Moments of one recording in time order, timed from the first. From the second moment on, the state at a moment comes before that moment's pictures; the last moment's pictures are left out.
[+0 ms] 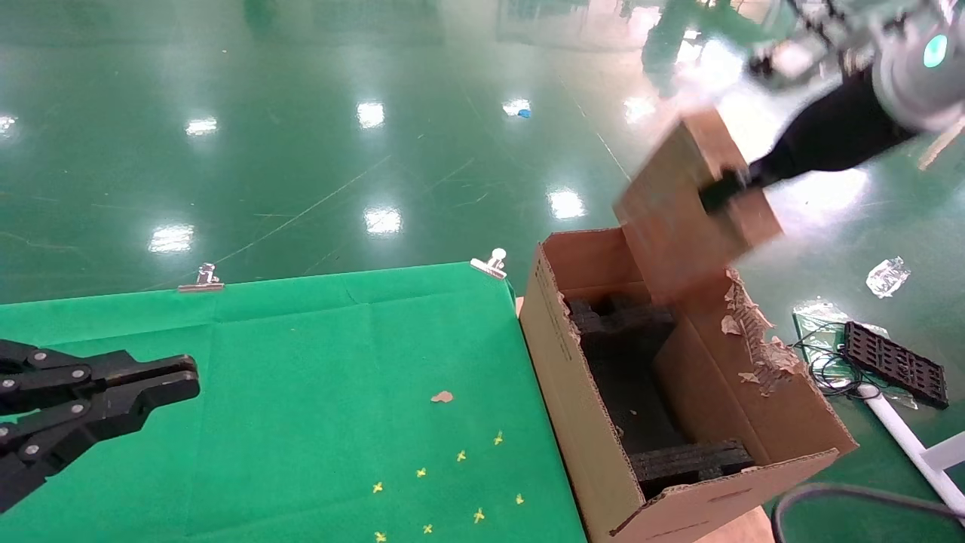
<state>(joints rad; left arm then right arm) -1.08 0.61 0.29 -1.28 0.72 1.49 -0.18 2.33 -0.90 -1.69 0.28 -1.38 -1.42 0.98</state>
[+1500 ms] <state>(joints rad) -1.08 0.61 0.29 -1.28 0.72 1.49 -0.18 1.89 -0.99 -1.74 0.02 -1.42 -1.27 1.00</state>
